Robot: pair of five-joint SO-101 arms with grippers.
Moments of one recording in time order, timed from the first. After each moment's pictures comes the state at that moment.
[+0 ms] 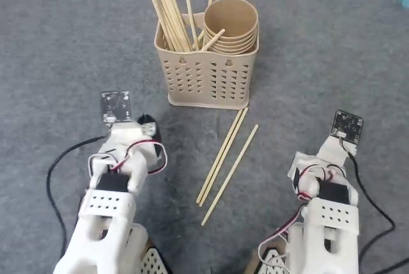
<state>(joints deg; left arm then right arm) 0.2 -52.4 80.9 22.1 14.5 6.6 -60.0 81.5 46.2 -10.4</state>
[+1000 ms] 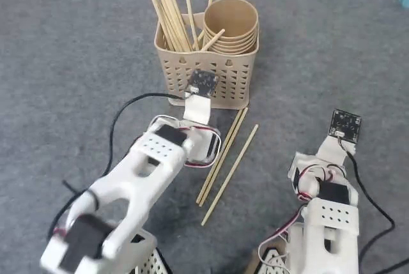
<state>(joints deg) 22.9 -11.6 49.1 43.2 14.5 6.6 -60.0 81.5 46.2 -8.4</state>
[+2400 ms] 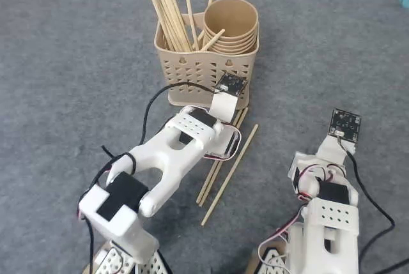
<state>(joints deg) 27.3 10.0 30.4 50.7 13.3 6.6 -60.0 81.5 45.8 -8.0</state>
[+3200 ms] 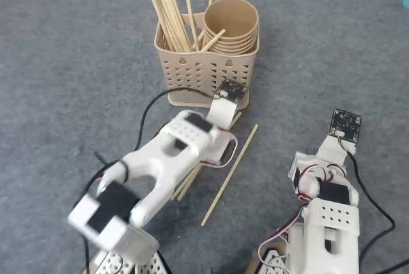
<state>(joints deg) 27.3 0.6 40.4 48.2 7.0 6.6 -60.0 81.5 45.8 -8.0</state>
